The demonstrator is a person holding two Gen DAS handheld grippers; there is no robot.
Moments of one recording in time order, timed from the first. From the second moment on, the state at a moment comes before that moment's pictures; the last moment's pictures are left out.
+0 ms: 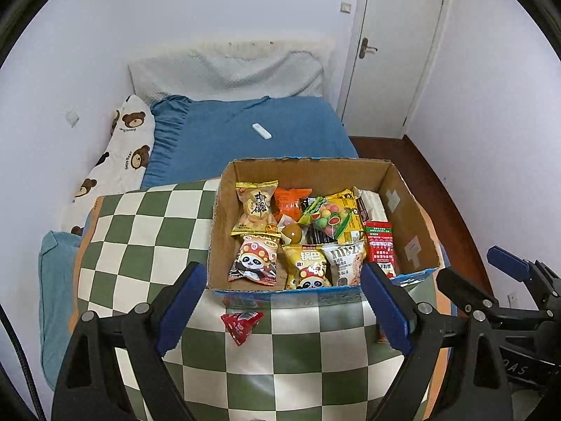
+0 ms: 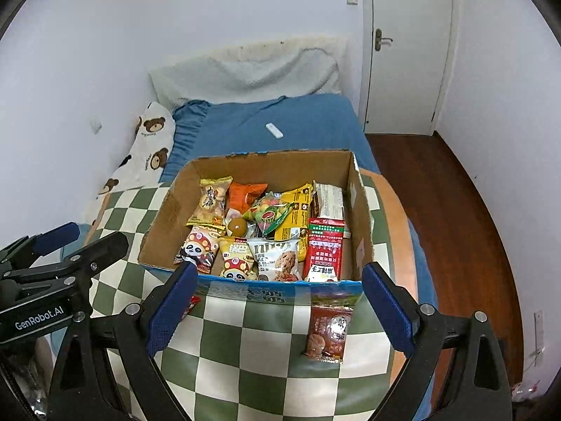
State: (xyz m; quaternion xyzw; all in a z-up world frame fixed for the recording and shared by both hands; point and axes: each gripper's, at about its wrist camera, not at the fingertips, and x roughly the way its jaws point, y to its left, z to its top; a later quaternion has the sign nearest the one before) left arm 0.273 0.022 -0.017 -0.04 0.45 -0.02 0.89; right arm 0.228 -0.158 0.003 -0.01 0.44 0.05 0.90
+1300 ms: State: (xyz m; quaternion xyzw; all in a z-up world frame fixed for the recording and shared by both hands) left arm 0.296 0.036 -0.261 0.06 0.63 -0.01 0.78; right arm 0.237 -0.205 -0.253 0.05 0.62 0.01 0.79
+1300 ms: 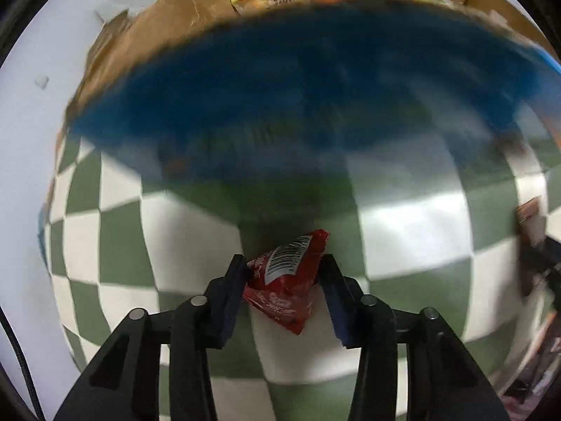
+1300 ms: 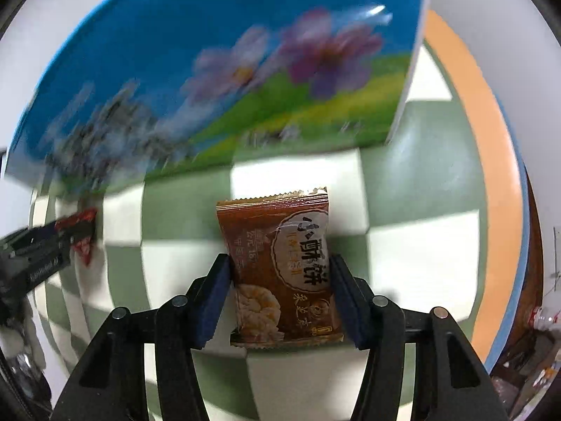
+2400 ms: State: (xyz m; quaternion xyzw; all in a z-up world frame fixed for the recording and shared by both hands) left arm 0.201 0.018 -0.250 -0.04 0.67 -0.05 0.74; right arm 0.155 -0.134 -0.254 0.01 0.62 0.08 0.78
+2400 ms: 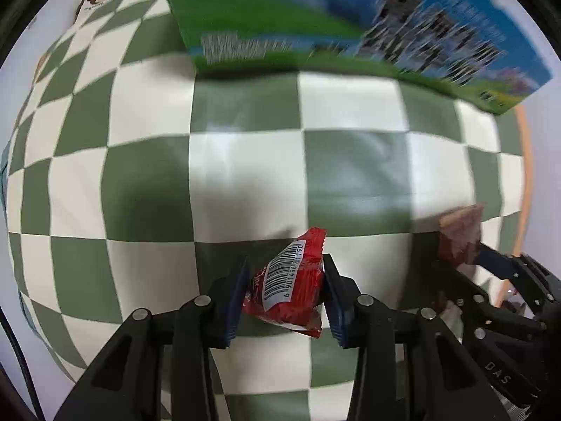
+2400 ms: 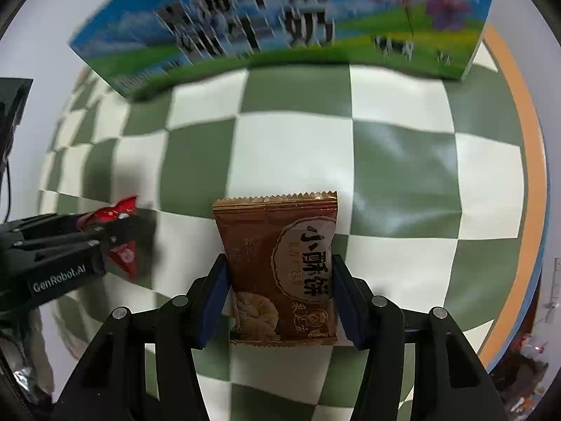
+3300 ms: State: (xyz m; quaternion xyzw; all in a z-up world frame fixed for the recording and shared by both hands) left arm 0.474 0.042 -0.165 -0.08 0.67 -0.05 0.74; right arm 0.440 -0.187 -0.112 0.04 0.56 0.03 0.83
